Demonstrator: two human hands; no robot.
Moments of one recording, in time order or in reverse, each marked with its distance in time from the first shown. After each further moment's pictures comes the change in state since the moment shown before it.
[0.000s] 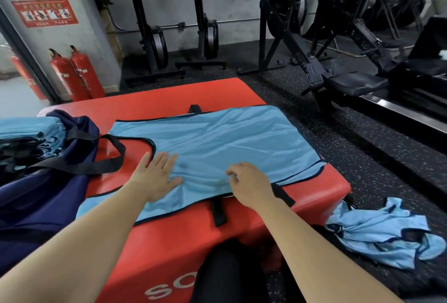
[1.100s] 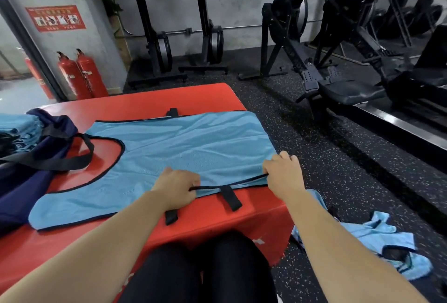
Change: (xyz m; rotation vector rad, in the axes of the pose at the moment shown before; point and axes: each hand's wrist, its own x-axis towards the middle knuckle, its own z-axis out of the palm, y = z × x) left_hand -0.004 0.159 -0.049 -0.242 0.239 0.163; right_hand 0.008 0.172 -0.082 -0.638 0.152 -0.079
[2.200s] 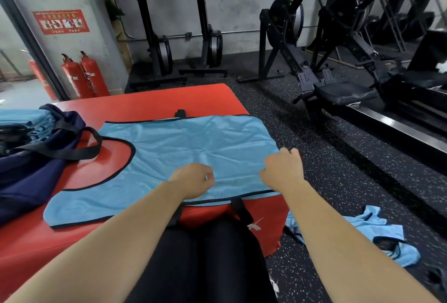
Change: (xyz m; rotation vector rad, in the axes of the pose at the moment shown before) left_hand -0.021 0.047 -0.017 -0.270 -0.150 -0.136; right_hand -0.041 -0.008 -0.054 -0.054 -0.151 0.043
